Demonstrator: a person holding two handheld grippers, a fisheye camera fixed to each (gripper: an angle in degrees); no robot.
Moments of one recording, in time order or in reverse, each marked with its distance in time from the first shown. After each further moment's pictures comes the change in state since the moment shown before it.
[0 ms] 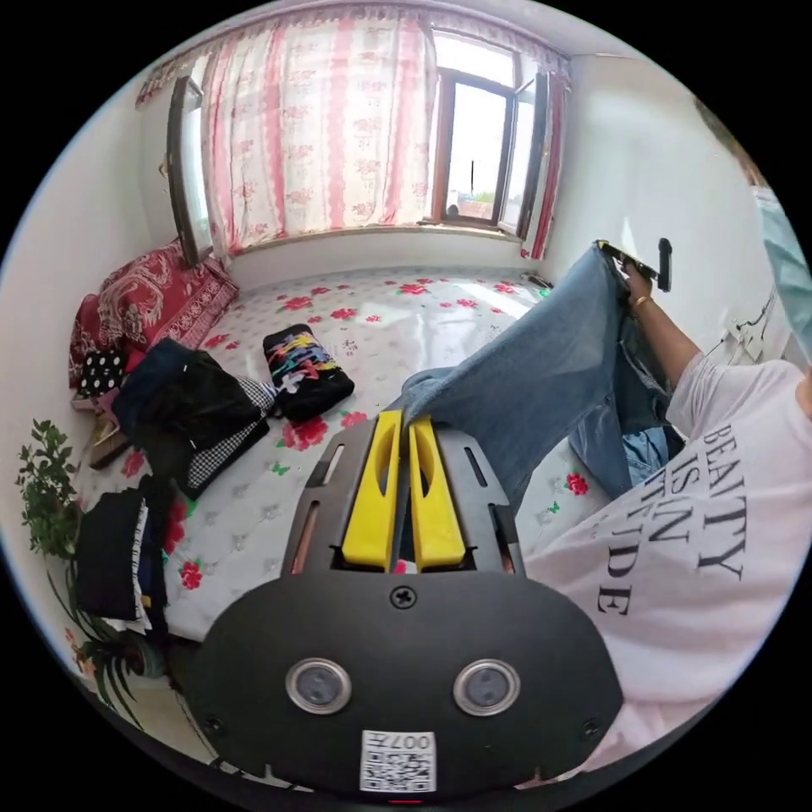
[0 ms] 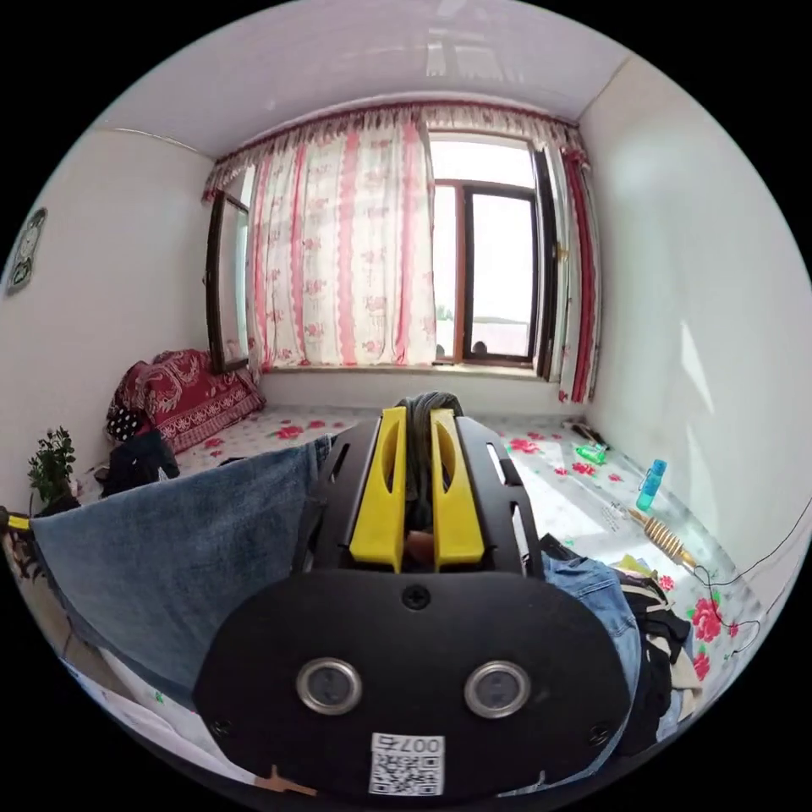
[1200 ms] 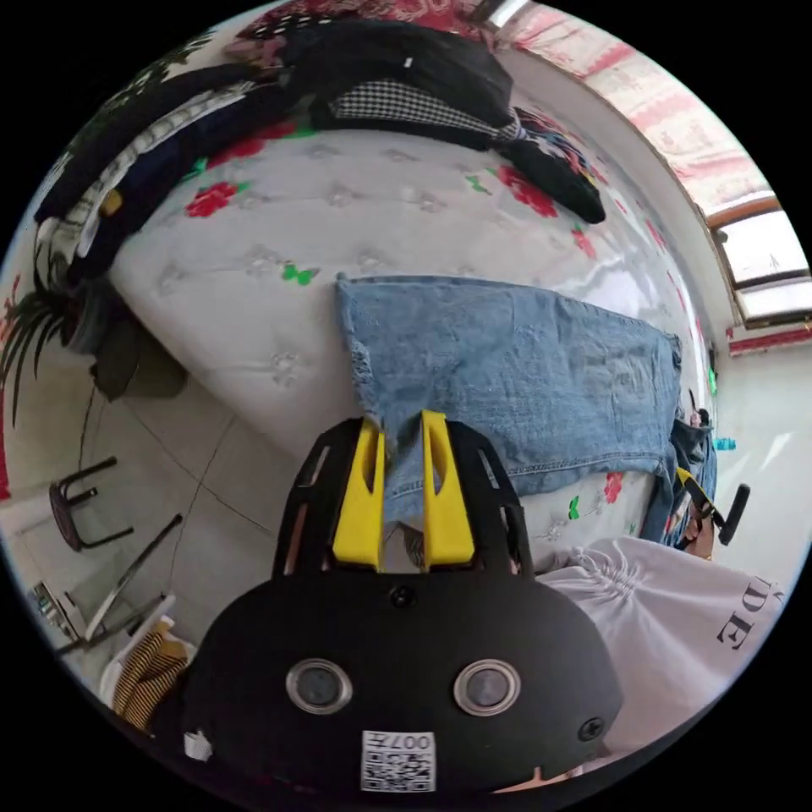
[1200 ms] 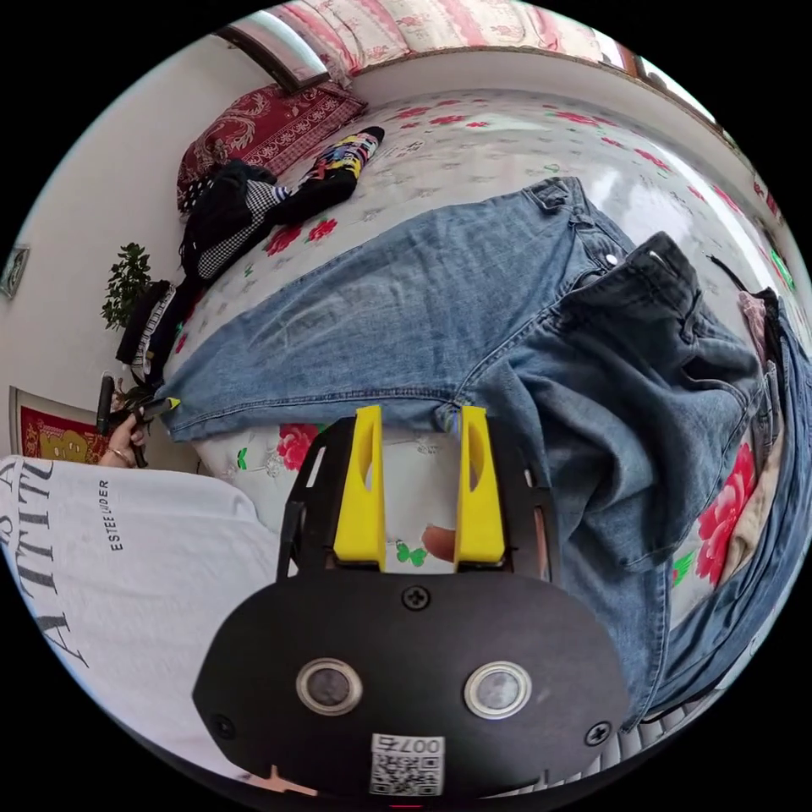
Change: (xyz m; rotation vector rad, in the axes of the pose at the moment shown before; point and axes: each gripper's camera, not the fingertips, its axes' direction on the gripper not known) left arm -0.163 0.304 0.196 -0.454 -0.150 -0.853; right arm -0.252 0.372 0.154 -0.877 -0.434 -0.081
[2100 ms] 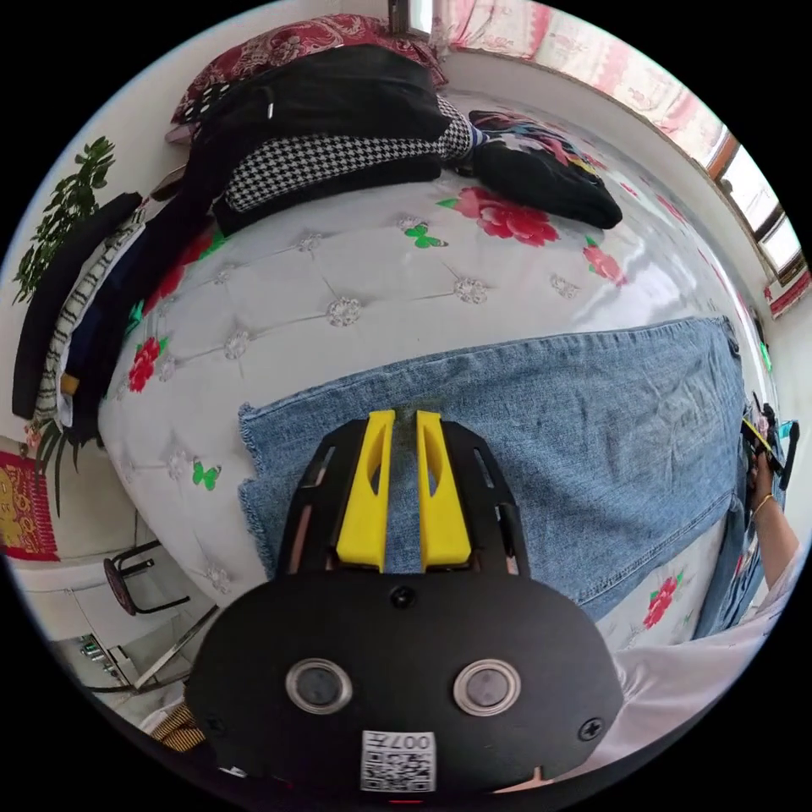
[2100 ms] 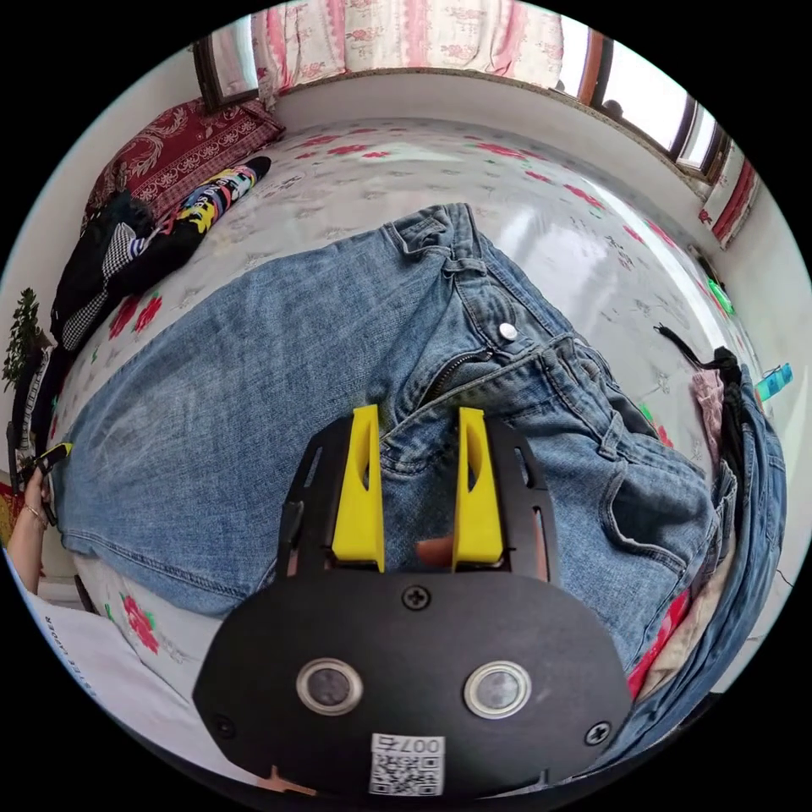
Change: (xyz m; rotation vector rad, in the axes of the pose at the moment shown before) left arm 0.189 -0.099 0.105 0.141 -0.241 0.220; right arm 0.042 -0.129 0.102 0.135 0.300 0.072
